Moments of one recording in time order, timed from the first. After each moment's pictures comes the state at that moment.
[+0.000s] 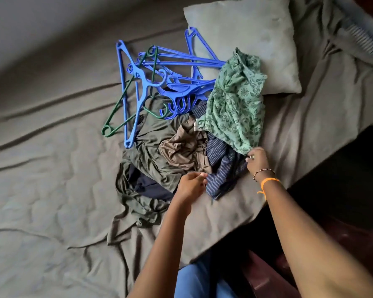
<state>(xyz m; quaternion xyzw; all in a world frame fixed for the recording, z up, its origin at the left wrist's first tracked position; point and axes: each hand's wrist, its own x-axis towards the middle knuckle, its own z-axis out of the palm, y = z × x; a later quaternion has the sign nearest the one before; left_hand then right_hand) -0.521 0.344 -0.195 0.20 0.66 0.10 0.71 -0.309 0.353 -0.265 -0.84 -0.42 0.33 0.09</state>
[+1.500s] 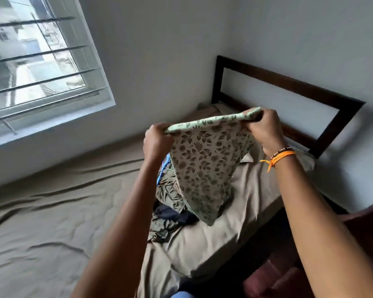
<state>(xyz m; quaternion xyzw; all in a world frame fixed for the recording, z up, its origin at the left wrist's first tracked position) -0.611 0.257 0.153 0.62 0.64 0.38 0.24 -0.378 0.213 0.183 -0.66 -0.50 0.18 0.53</state>
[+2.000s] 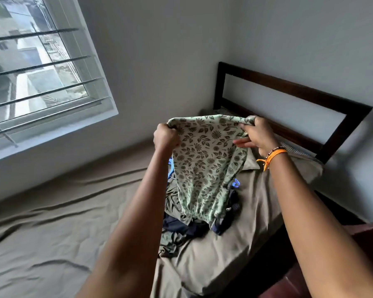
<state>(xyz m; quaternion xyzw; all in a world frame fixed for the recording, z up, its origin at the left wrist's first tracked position) -0.612 0.335 0.157 0.51 0.65 0.40 0.39 -0.396 0.269 0.175 -0.66 -0.41 0.39 0.50</state>
